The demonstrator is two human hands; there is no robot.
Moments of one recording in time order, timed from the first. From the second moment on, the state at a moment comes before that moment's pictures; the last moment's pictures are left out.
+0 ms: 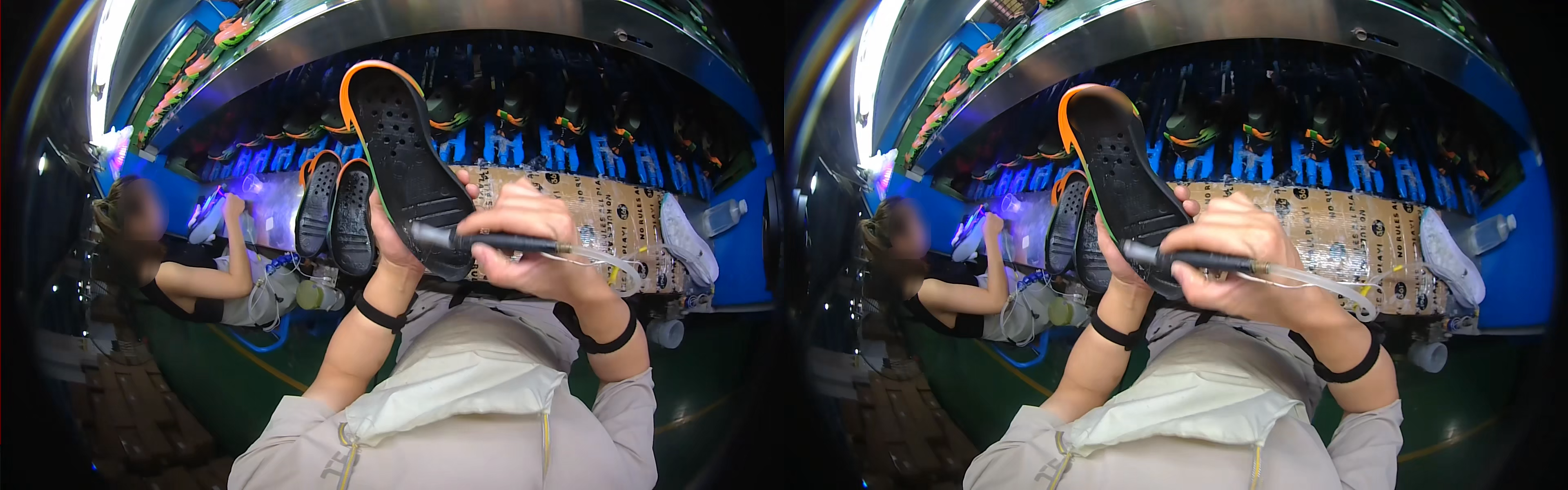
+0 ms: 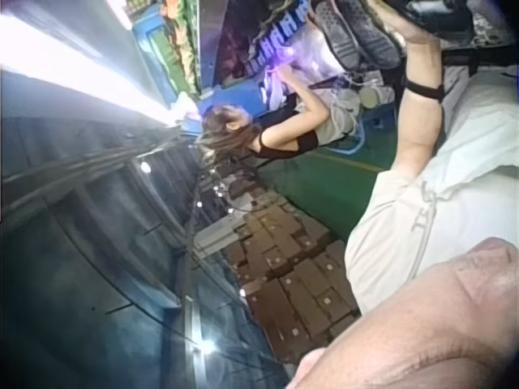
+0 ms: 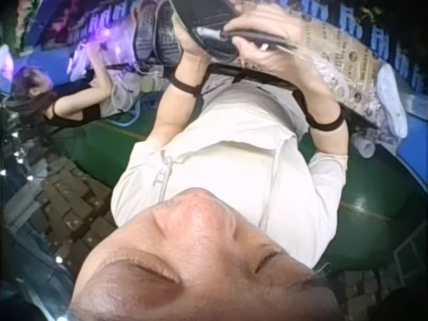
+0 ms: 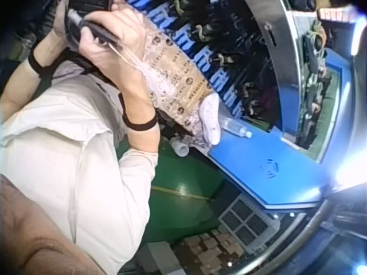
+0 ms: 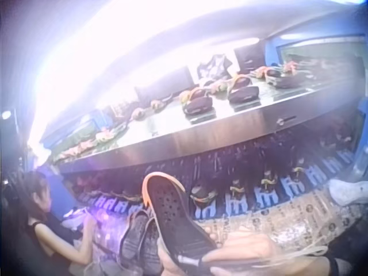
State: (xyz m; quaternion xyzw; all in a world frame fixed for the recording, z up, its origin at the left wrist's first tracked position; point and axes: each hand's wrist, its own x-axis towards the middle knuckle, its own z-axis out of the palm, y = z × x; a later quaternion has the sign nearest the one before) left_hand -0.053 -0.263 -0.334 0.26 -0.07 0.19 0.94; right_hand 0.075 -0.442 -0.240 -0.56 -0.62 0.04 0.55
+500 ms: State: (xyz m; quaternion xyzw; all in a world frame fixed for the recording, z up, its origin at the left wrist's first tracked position) left_hand -0.050 -0.241 -0.307 0.32 -0.09 0.15 0.93; right_hand 0.076 -0.456 -0.232 -0.48 -0.75 0.14 0.44
